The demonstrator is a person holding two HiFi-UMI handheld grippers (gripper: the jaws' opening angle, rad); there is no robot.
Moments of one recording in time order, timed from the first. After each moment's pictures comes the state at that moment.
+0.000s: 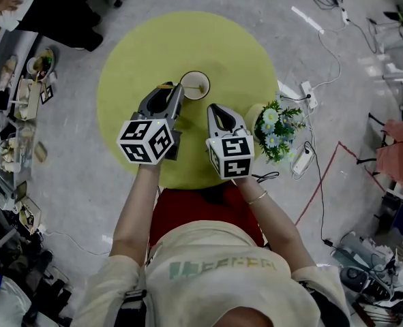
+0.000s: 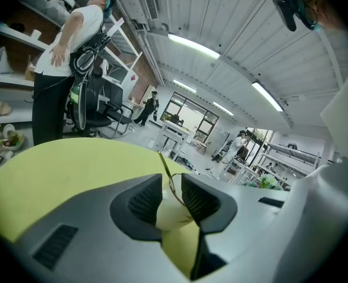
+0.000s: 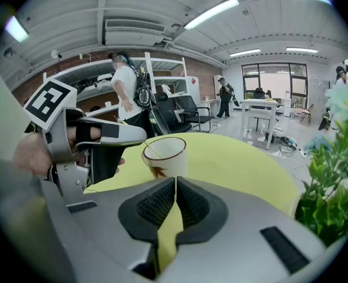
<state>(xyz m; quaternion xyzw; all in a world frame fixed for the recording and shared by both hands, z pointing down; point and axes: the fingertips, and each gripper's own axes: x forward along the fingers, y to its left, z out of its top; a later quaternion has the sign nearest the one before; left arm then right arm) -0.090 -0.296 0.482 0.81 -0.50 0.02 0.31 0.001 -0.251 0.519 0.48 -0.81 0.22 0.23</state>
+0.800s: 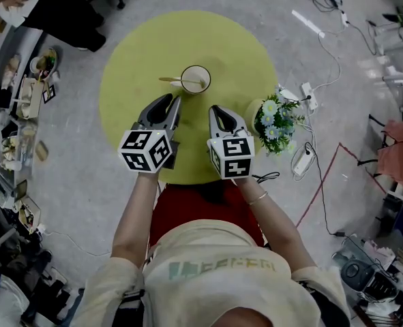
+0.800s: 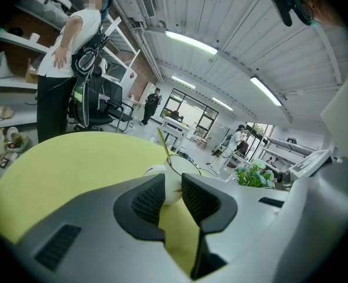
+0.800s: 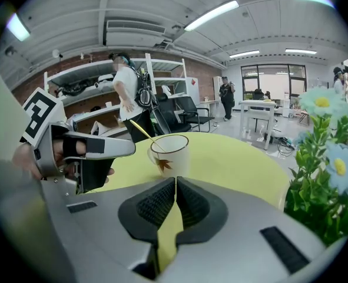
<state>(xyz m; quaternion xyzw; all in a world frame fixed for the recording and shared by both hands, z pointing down) -0.092 -0.246 0.492 0.81 -0.50 0.05 0.31 0.007 -0.225 0.516 0.49 -0.81 0.22 0.23</state>
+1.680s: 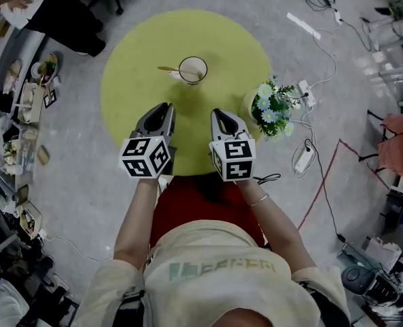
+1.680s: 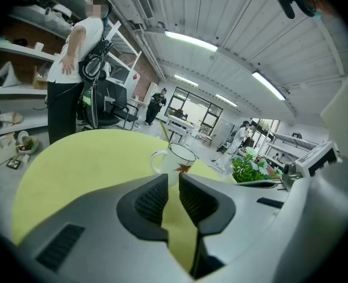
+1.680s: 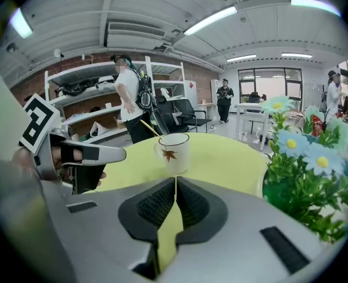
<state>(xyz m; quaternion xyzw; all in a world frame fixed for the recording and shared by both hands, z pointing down) -0.104 -0.188 0.493 0.79 -0.52 0.07 0.30 0.018 -0.176 0.504 0.50 -0.81 0.21 0.22</state>
